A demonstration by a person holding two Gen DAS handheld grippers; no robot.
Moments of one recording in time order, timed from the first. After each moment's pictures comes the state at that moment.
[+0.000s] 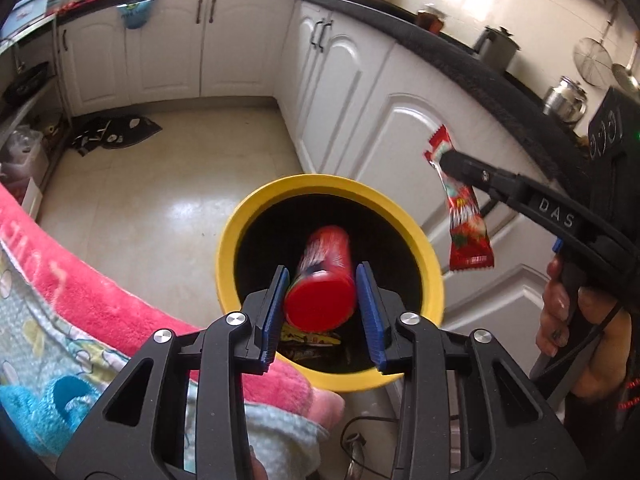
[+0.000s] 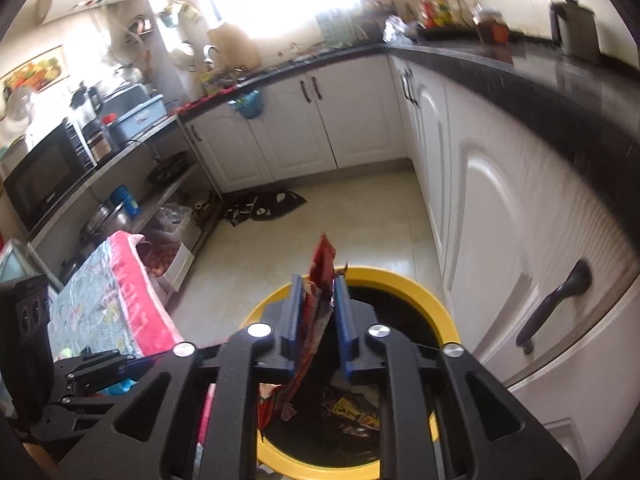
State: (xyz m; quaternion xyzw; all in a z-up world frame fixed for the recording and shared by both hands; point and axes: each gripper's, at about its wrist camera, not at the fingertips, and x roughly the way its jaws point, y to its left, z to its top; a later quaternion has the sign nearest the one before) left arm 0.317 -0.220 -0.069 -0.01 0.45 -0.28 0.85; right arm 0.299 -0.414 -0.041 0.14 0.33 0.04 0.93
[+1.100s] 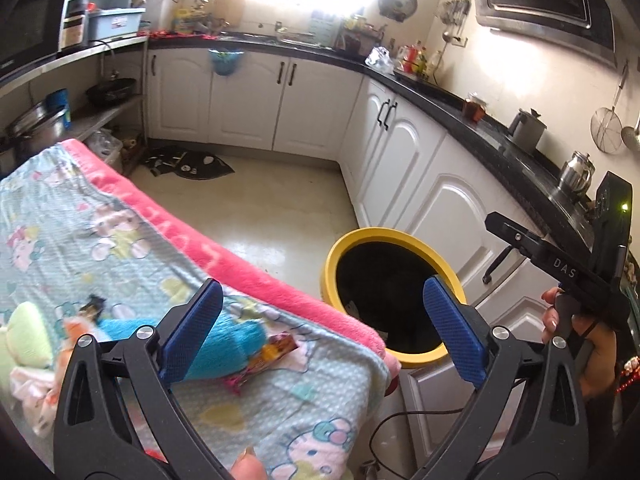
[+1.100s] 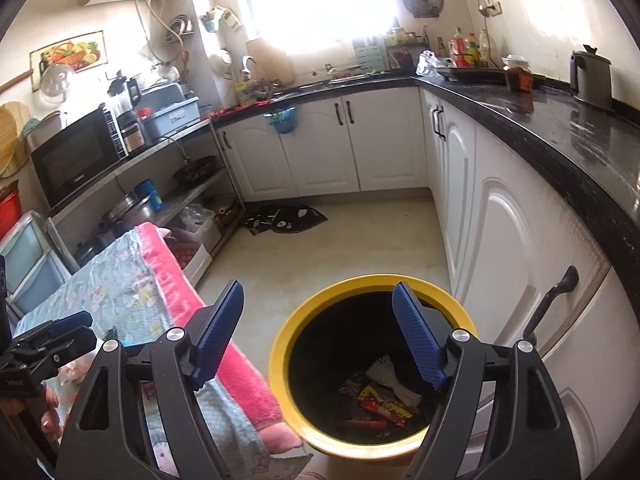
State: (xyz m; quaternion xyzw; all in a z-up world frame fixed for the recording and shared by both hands) left arm 0.237 -0.093 0.001 -0.06 0.35 -0.17 0.92; right arm 0.239 -0.358 0.001 0.10 0.28 0.08 0.95
